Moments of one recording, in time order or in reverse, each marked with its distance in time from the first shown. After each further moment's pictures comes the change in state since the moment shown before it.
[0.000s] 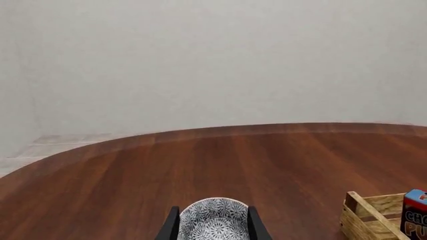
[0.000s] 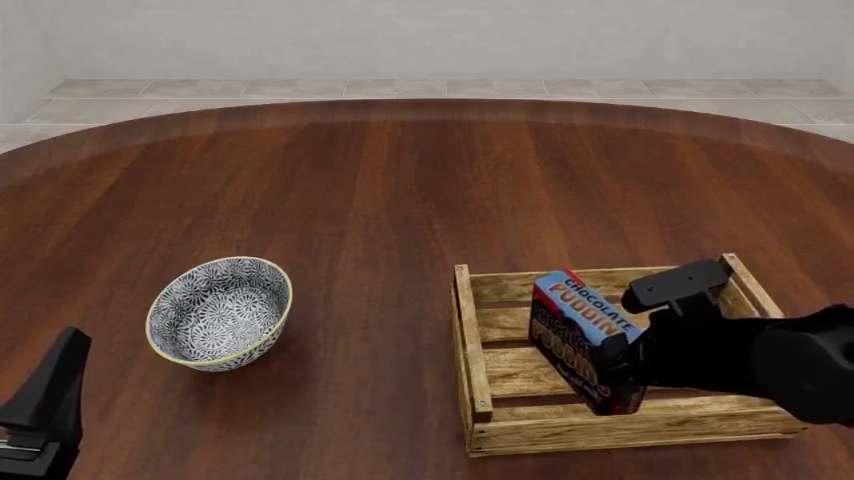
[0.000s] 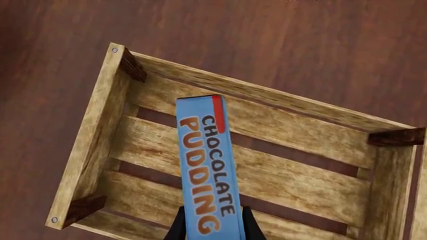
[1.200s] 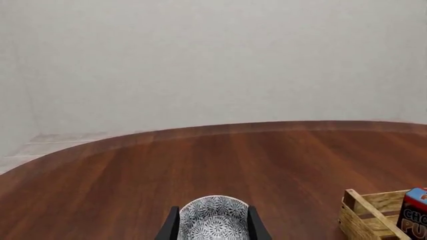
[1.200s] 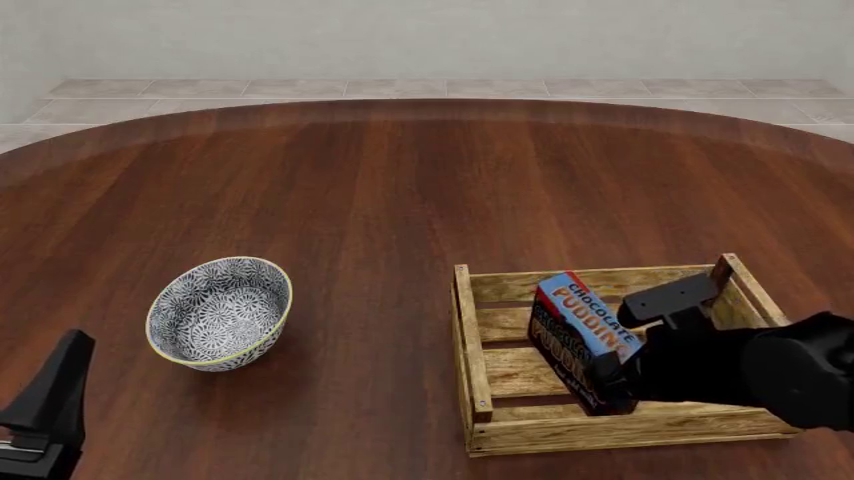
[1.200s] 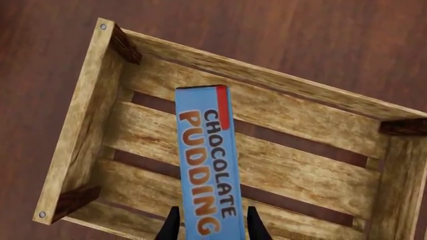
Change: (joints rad) left arm -0.007 0.000 0.003 0.005 -0.001; right arm 0.003 0.029 0.024 0.018 -0.001
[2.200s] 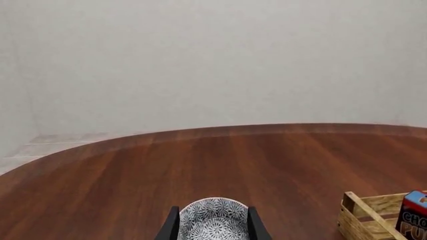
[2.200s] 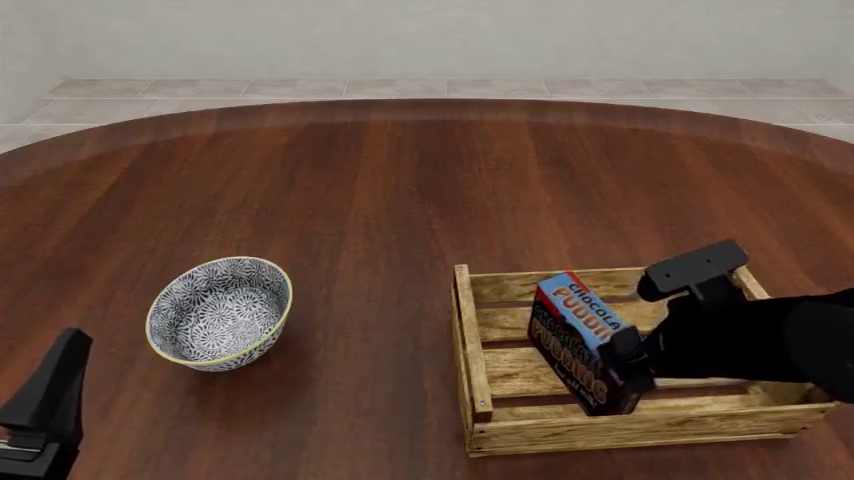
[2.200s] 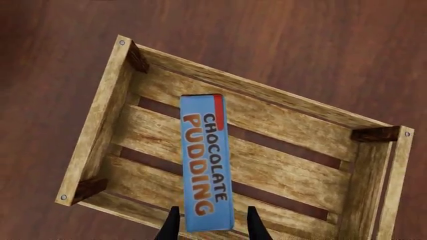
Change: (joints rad) left arm 0.001 0.000 -0.004 -0.004 -0.006; right arm -0.017 -0.098 -0.113 0.174 -0.058
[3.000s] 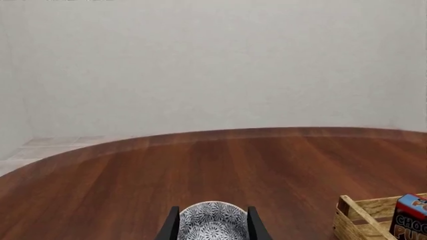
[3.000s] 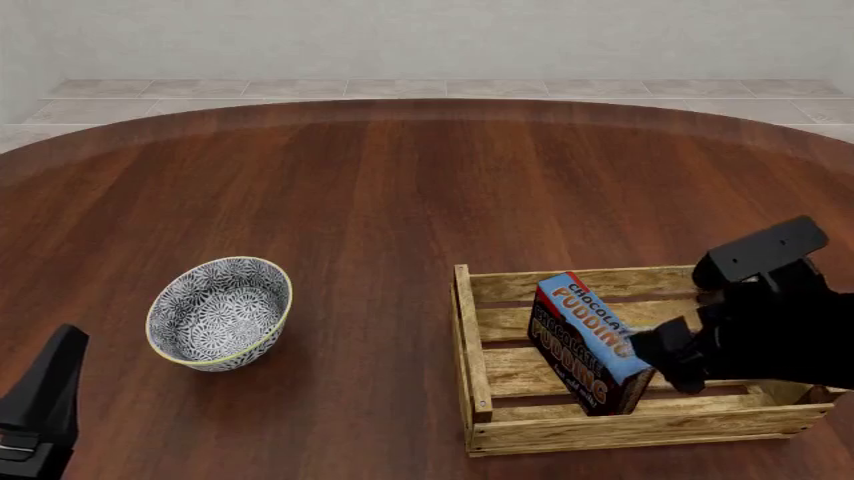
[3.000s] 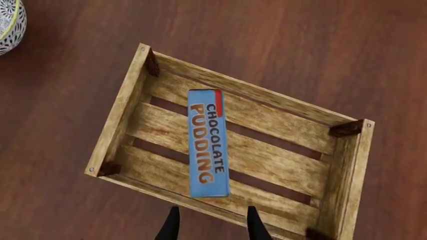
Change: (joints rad) left arm -0.013 0.000 -0.017 0.005 -0.008; right arm 0.005 -0.199 -0.084 0.203 -0.018
